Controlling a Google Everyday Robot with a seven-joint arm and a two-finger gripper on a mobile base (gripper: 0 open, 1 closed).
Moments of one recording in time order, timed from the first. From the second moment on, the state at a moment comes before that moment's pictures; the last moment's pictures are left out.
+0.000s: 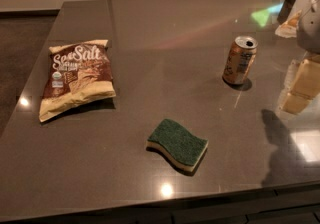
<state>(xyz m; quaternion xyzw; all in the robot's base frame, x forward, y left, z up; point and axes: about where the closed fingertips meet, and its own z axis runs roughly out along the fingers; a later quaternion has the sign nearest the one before) 0.438 -0.217 0.976 -0.60 0.78 -0.03 0.16</state>
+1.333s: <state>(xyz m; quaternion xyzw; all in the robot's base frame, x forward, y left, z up) 0.499 -0.143 0.977 -0.64 0.73 -0.02 0.24</state>
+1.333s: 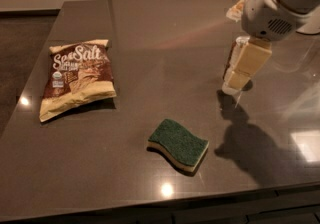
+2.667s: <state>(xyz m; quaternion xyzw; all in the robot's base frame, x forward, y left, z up) 0.560 0.059 0.910 -0.71 0.64 0.10 0.27</state>
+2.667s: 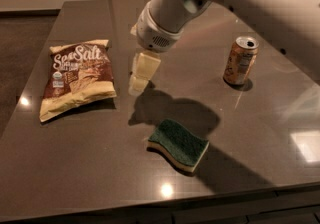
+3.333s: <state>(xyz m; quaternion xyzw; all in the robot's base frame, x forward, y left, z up) 0.544 0.116 0.889 -0.72 0.63 0.14 0.25</state>
